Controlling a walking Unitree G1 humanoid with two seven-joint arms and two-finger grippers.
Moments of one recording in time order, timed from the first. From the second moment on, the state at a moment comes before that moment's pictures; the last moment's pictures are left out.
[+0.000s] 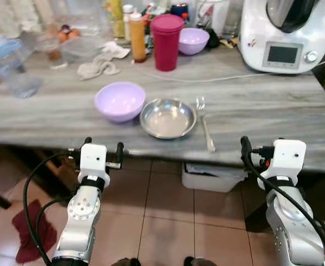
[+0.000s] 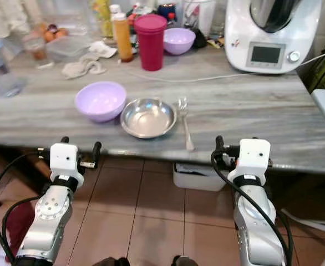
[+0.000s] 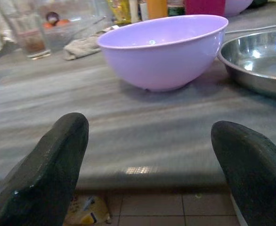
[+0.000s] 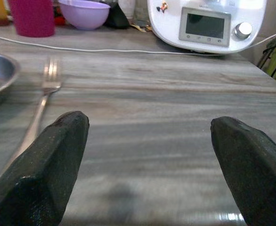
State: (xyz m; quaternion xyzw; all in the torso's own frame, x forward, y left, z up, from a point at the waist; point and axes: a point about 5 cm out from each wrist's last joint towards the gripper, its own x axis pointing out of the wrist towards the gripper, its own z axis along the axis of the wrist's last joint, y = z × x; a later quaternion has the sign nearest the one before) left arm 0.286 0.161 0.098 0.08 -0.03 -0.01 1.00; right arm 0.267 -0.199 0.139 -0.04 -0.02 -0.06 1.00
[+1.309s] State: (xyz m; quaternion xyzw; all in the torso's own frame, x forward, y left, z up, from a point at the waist) left arm 0.293 0.145 0.098 0.05 -0.04 -0.07 1.00; right arm 0.274 -0.210 0.138 -0.03 0.00 -0.09 1.00
